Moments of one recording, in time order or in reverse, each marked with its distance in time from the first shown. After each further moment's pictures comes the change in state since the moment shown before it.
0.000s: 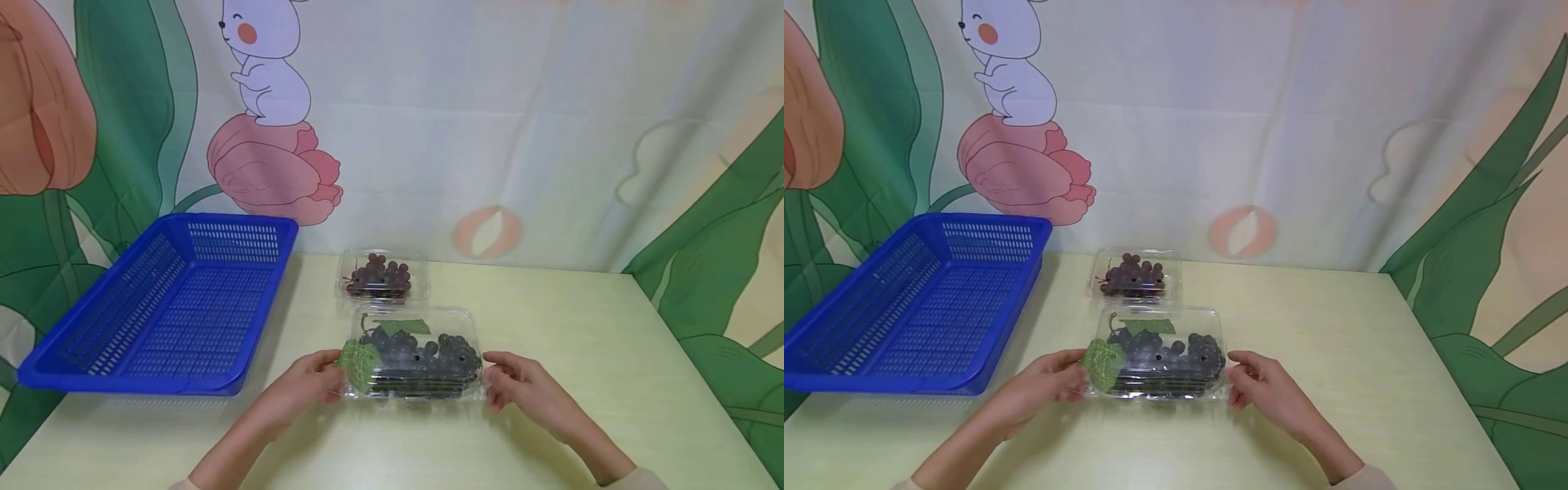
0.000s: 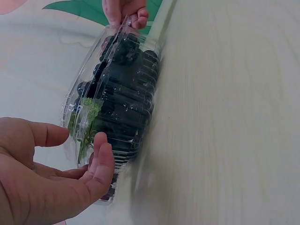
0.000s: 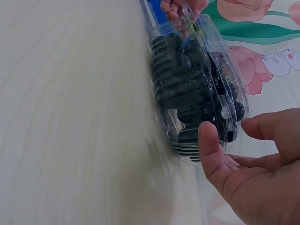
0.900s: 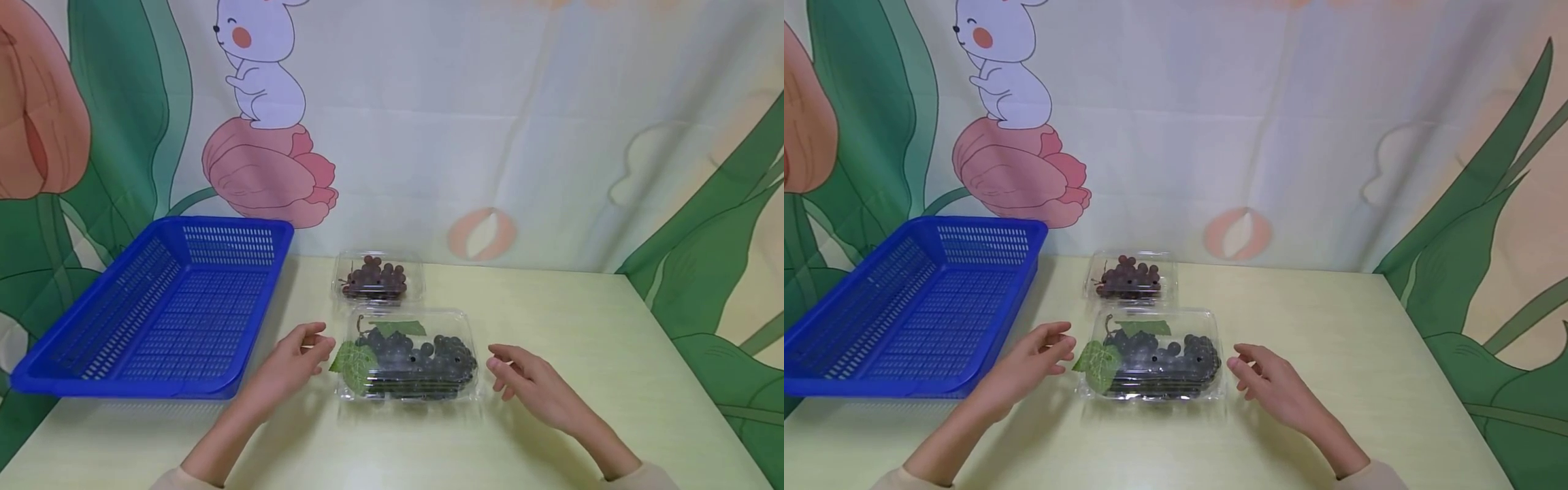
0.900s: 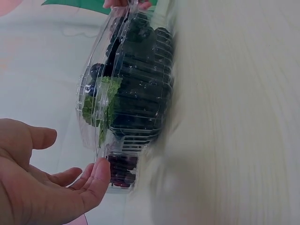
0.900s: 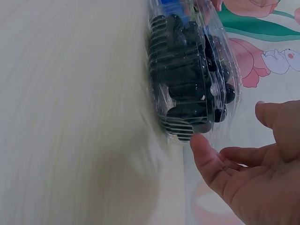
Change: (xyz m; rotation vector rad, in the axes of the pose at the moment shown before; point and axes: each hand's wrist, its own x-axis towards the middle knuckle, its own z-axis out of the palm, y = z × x) left_hand 0.005 0.017 -0.015 0.141 0.139 0.075; right_hand -0.004 -0.004 -0.013 -0.286 0.111 -0.039
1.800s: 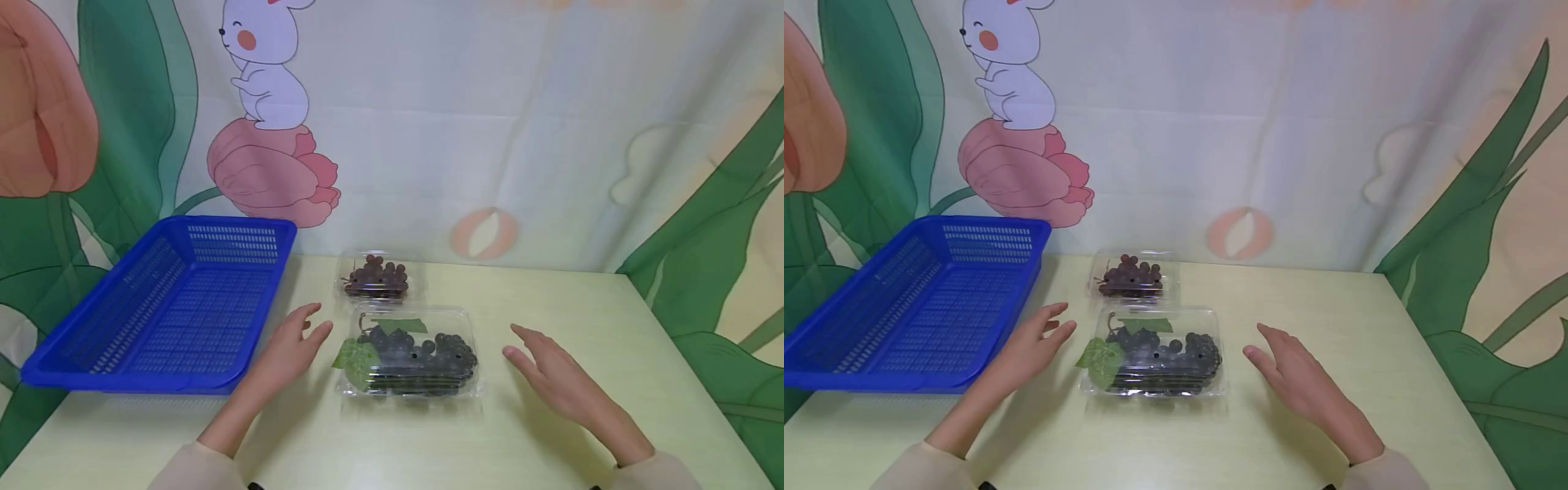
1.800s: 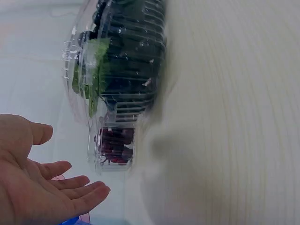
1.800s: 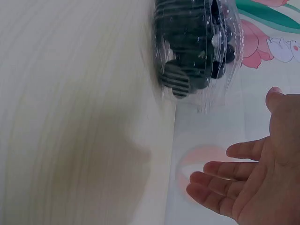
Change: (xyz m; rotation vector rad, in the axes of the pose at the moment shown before) left_hand 0.023 -0.006 -0.010 0.292 0.103 0.139; right_hand -0.004 0.004 -0.021 -0.427 0.135 -0.058
